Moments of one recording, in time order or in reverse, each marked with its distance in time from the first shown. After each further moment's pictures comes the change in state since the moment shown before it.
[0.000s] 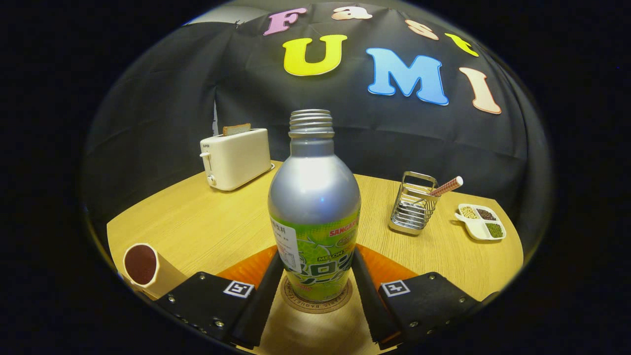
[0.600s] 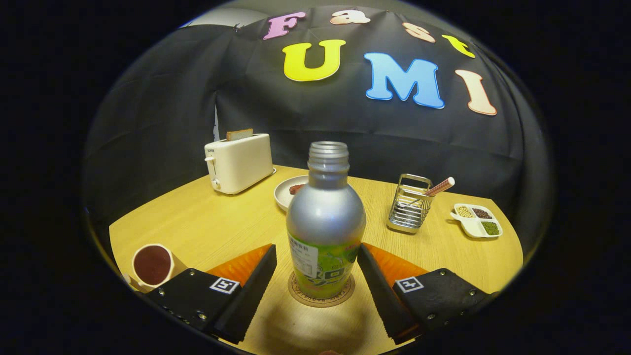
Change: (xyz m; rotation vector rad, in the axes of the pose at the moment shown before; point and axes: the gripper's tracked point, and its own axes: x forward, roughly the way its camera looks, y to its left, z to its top) arm -0.034 0.008 0.014 -0.001 -0.037 -0.018
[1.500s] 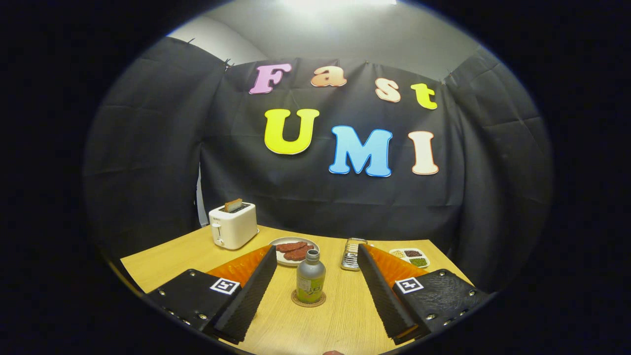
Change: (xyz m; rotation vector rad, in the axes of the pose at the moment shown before) arm -0.195 0.018 0.118 0.011 -0.297 -0.247
